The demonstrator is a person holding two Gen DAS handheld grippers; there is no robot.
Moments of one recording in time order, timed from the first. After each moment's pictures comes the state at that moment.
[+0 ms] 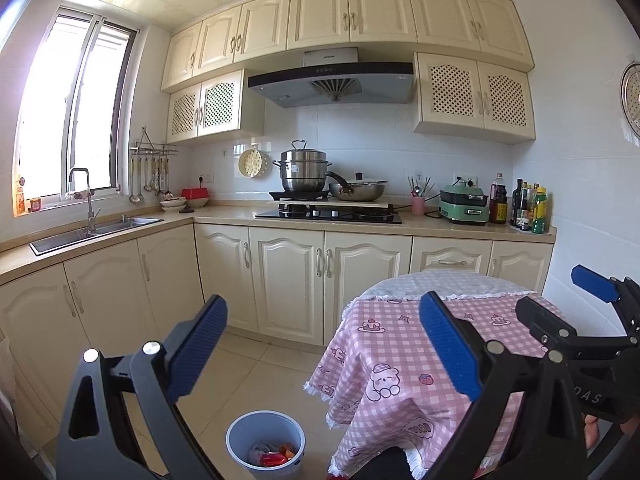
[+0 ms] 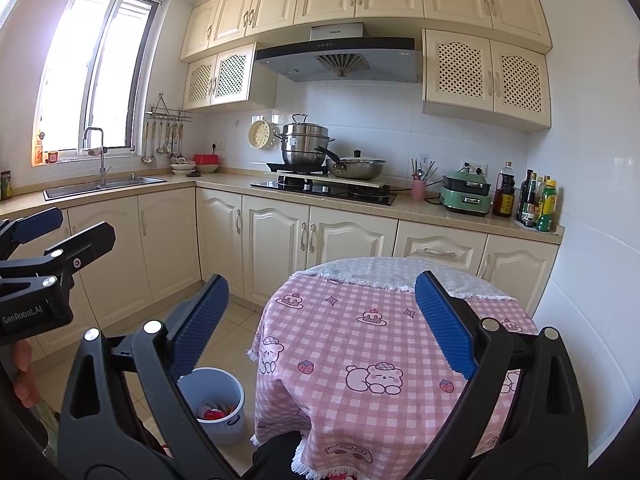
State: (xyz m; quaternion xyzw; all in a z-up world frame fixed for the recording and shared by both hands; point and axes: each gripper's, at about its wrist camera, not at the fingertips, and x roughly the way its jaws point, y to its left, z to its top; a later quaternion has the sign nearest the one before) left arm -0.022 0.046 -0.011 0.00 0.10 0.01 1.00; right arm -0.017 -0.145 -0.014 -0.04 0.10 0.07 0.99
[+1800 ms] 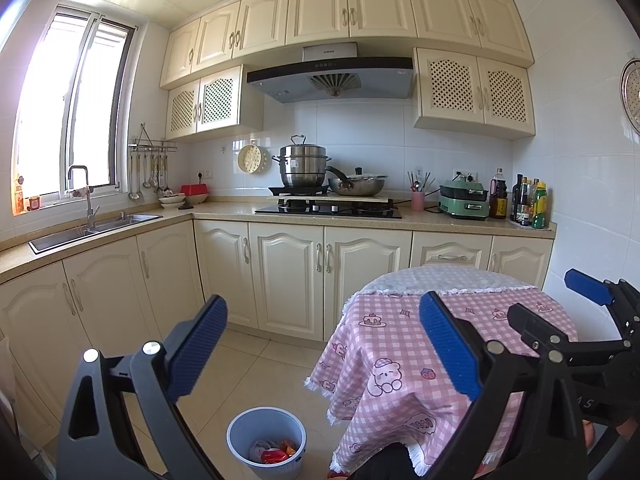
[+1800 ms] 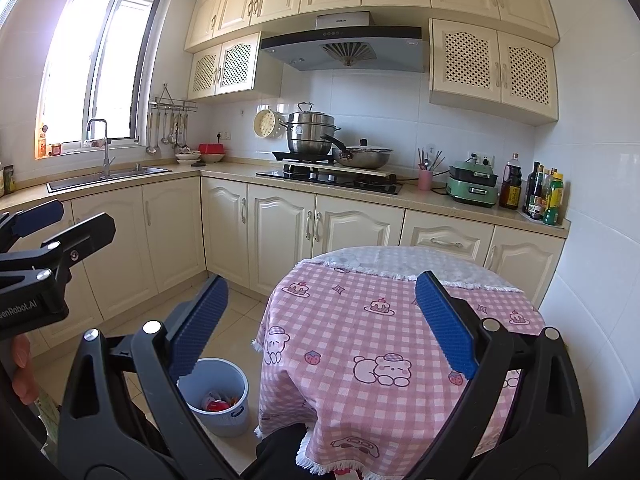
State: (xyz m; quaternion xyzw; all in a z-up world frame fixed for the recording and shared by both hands) left arm -0.019 0.044 -0.017 0.00 0.10 0.01 0.99; right arm -0.009 -0.145 -0.026 -0.04 0.11 0.08 0.99
